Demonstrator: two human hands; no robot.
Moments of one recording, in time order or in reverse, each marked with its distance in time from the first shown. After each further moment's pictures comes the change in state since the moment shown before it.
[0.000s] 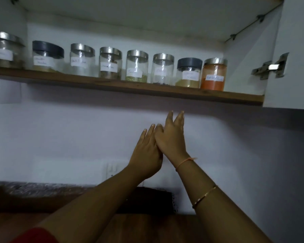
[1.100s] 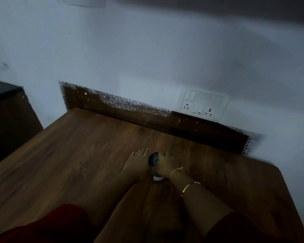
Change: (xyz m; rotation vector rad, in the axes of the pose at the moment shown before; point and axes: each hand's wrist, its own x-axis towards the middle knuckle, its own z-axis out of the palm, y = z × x) left_hand -0.337 -0.124 0.017 -0.047 -0.923 -0.770; right_hand -0.251 0.005 0.289 -0.187 -1.206 0.122
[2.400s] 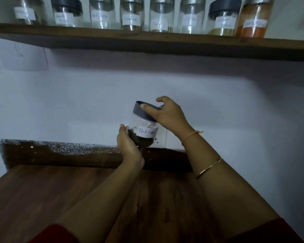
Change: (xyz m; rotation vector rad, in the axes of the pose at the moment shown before) left_hand 0.003 0.202 -0.151 -2.117 0.517 0.003; right_hand -0.157 0.017 -0.273 0.521 0.827 -0.317
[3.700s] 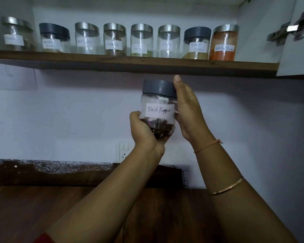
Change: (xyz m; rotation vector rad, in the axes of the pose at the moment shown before) left_hand -0.080 0.028 0.119 -0.202 -0.344 -0.242; right_hand -0.021 -0.031 -0.097 0.657 0.139 -0.130
